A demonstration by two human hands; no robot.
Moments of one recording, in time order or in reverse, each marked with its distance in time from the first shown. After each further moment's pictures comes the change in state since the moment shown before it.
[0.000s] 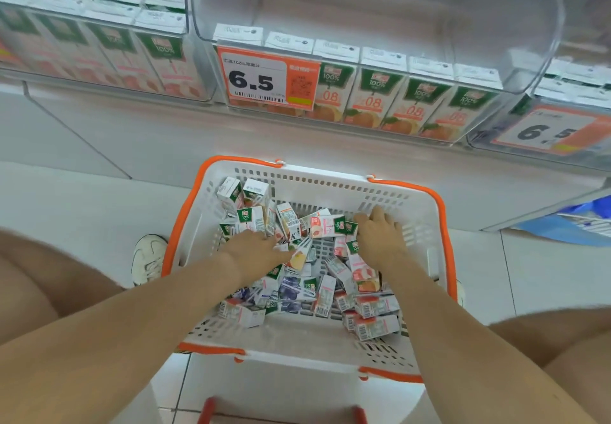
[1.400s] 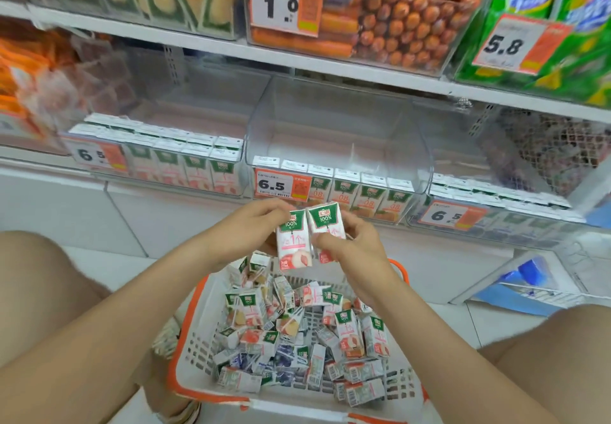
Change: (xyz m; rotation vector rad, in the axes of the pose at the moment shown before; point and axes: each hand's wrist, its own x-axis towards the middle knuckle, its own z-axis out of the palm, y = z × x) left_hand -0.166 -0.031 -0.166 -1.560 0.682 0.004; right_hand -0.140 -0.076 -0.203 1.547 0.233 -0.273
